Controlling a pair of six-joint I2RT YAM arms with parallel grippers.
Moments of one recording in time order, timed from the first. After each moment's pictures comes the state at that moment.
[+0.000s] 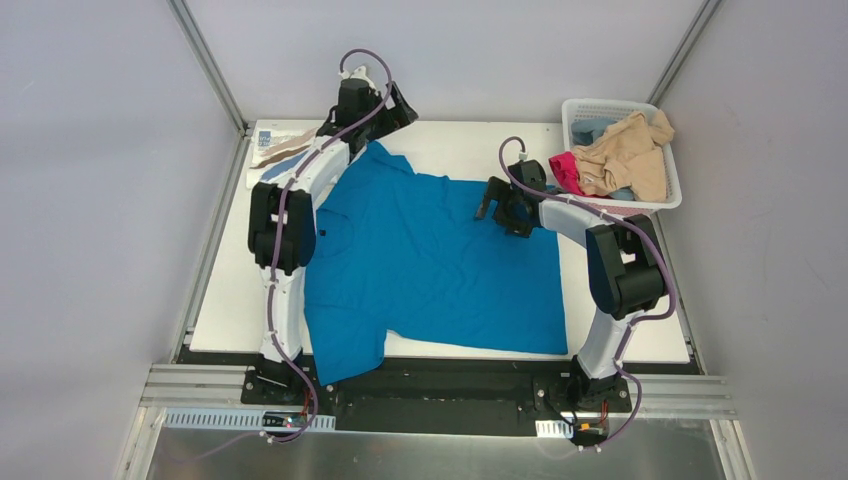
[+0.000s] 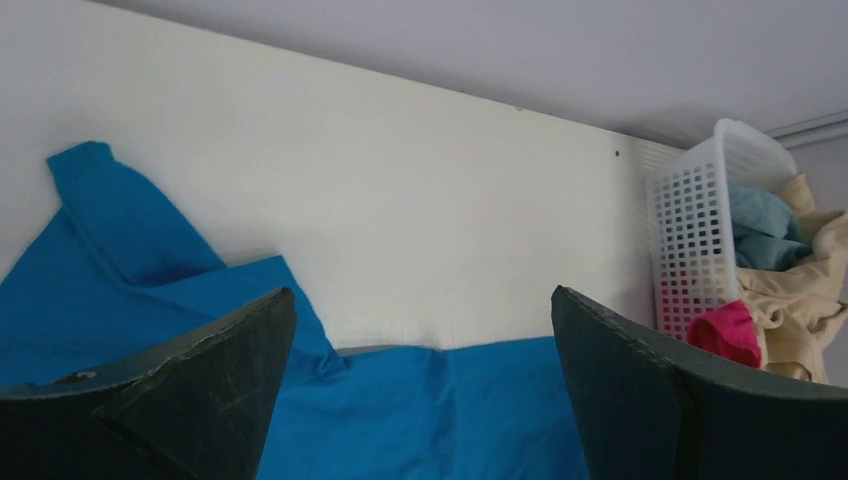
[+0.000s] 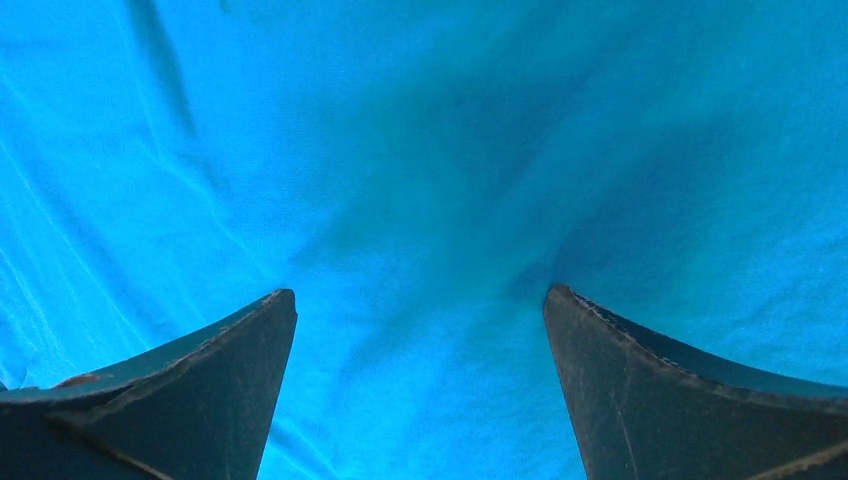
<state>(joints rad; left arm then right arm) -0.26 2.22 1.94 -0.09 0.17 -0.64 0.34 1.84 1.16 -0.28 -0.05 0.63</state>
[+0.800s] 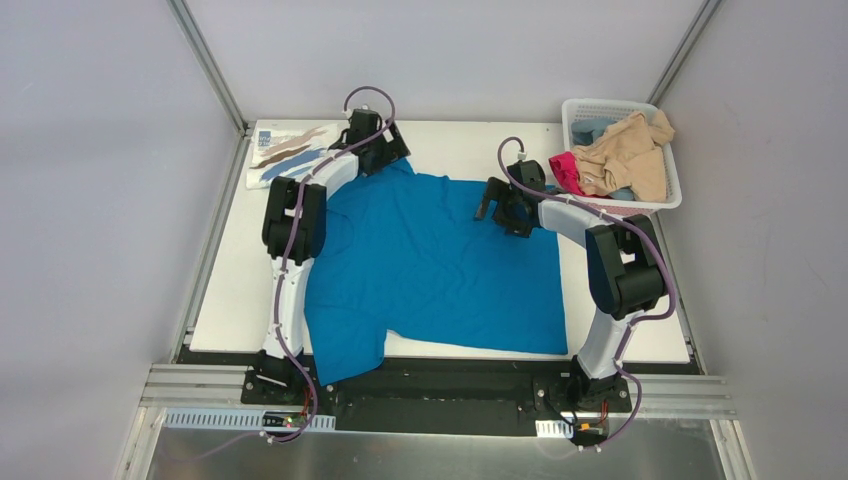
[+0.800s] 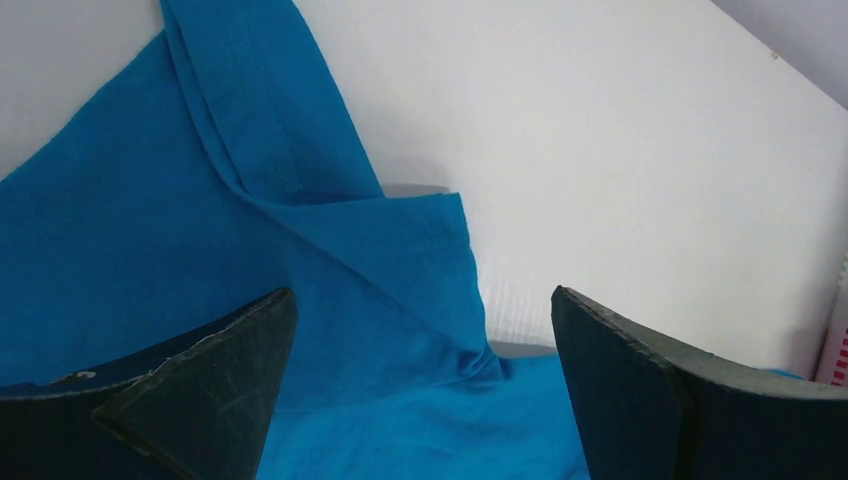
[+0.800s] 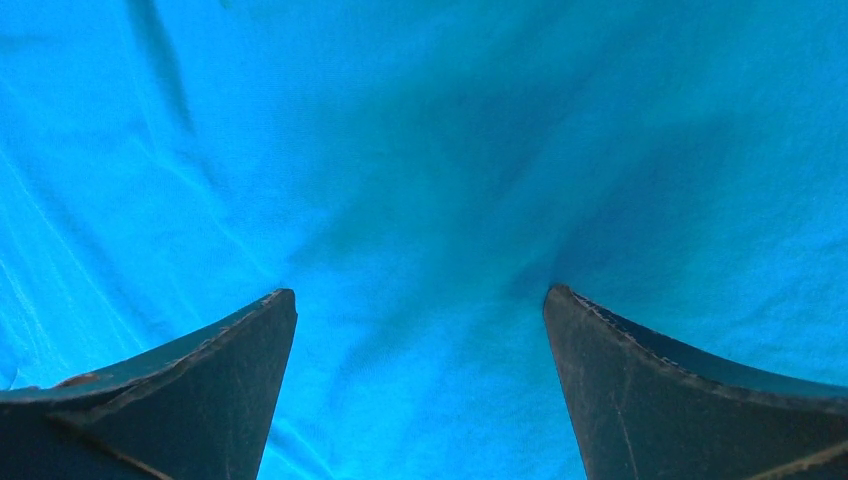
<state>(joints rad) -0.26 2.35 1.86 -0.18 0.04 -0.69 0.34 1.84 1.16 -0.28 -0.05 0.62</state>
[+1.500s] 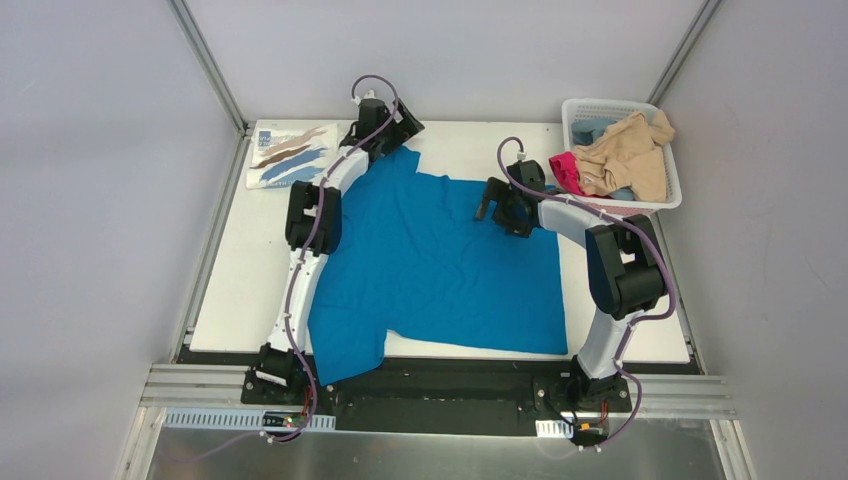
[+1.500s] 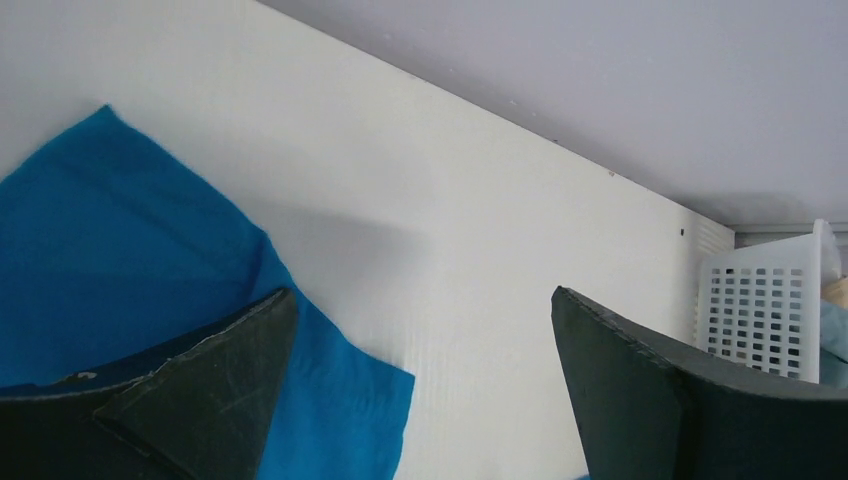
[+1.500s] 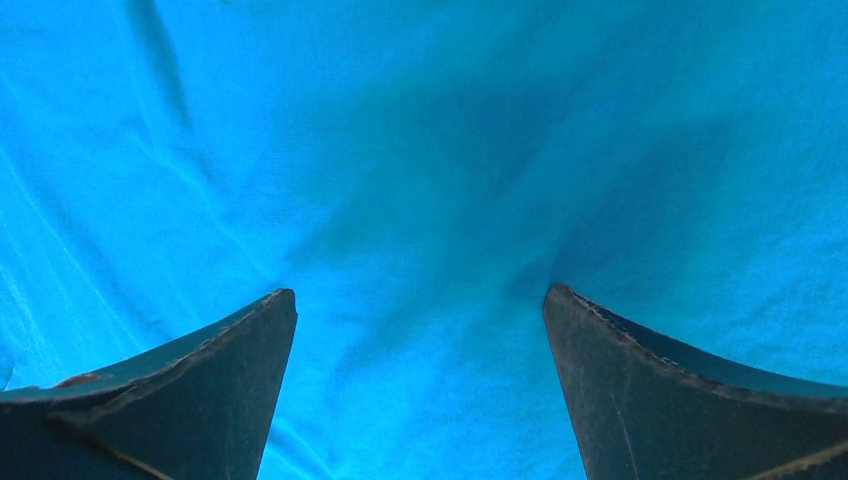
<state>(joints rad) -0.25 2.65 2.27 -0.08 0.12 -0.82 0.35 1.84 1.16 -0.28 -0.04 0.61</state>
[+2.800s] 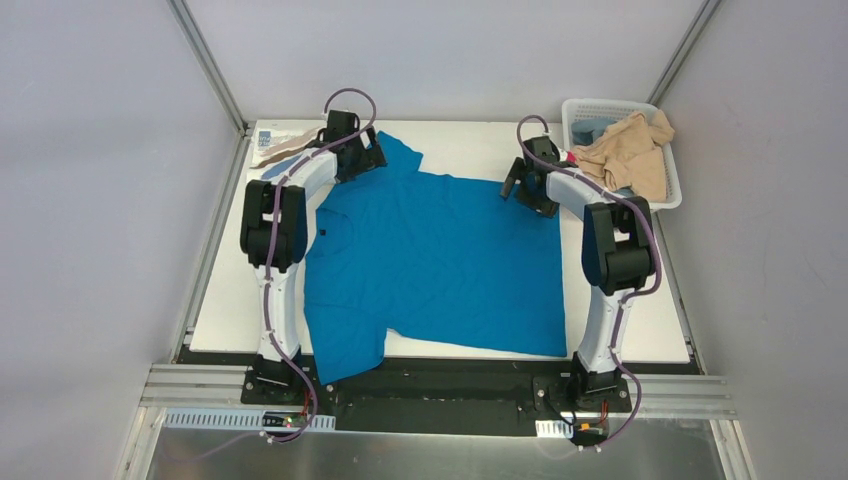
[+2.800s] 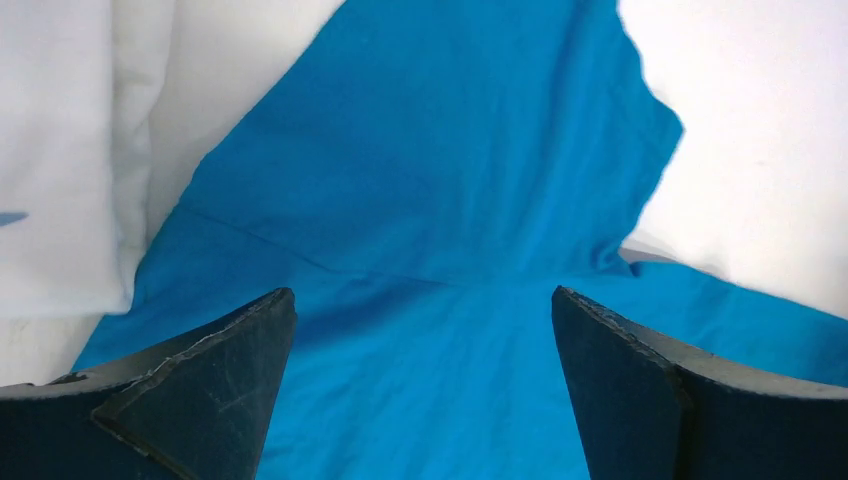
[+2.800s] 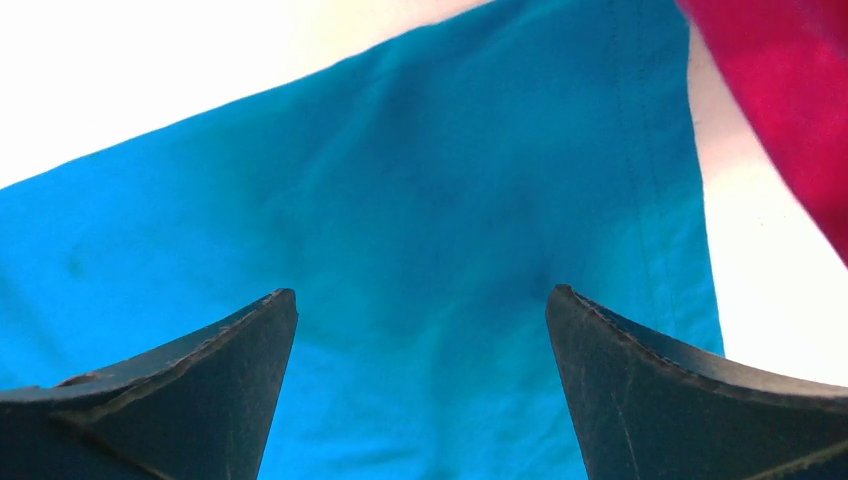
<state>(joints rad) -0.19 2.16 1.70 -0.31 0.01 -0.54 0.23 1.99 1.45 -0.48 0.21 0.59</state>
